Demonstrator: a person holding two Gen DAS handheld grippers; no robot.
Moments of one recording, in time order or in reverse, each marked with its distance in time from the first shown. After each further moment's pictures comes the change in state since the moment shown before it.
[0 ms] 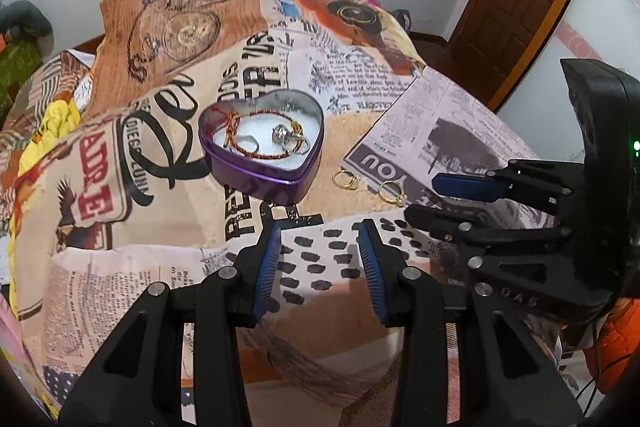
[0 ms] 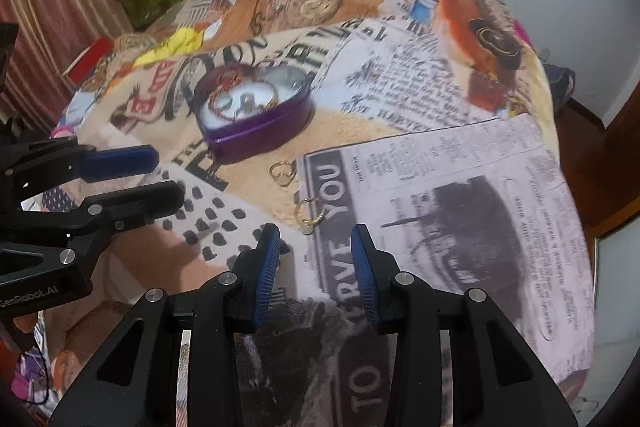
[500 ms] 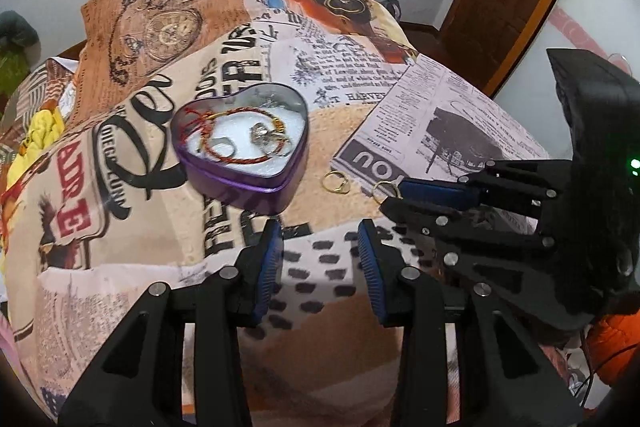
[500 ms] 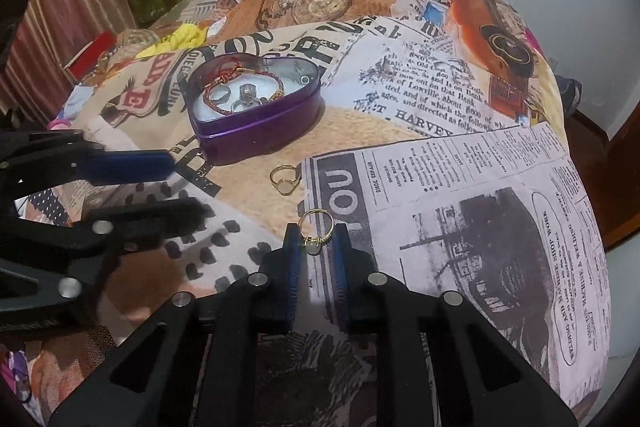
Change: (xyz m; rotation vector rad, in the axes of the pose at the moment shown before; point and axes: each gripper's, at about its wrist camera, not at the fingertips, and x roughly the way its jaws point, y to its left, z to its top) left arm 0.022 -0.009 0.007 0.048 0.024 -0.031; right arm 0.016 -0.002 -0.002 -0.011 -0.042 0.013
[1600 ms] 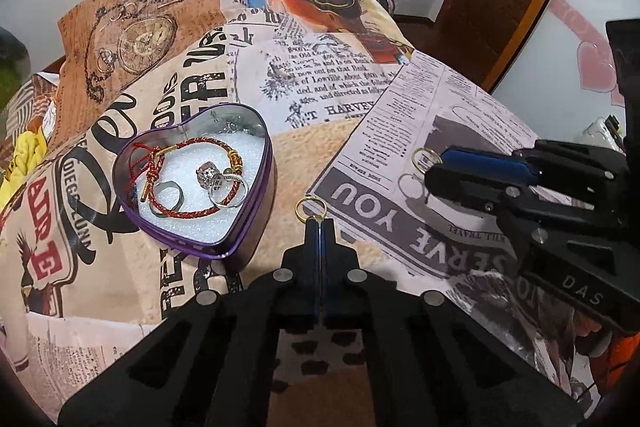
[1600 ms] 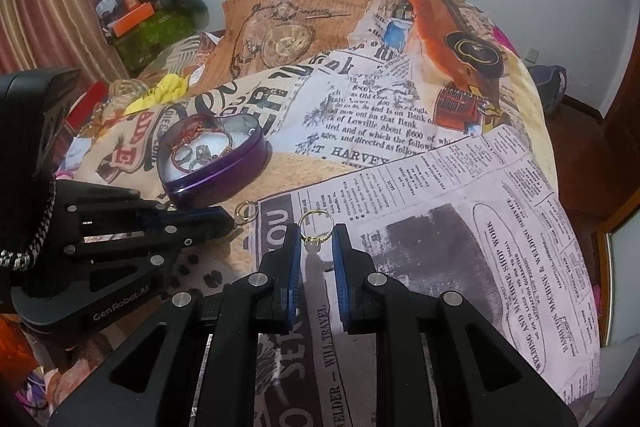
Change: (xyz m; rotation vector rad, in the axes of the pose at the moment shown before) left arm 0.032 -0.019 0.023 0.050 0.016 0.012; right arm -0.028 -0.041 0.008 0.106 -0.106 0.009
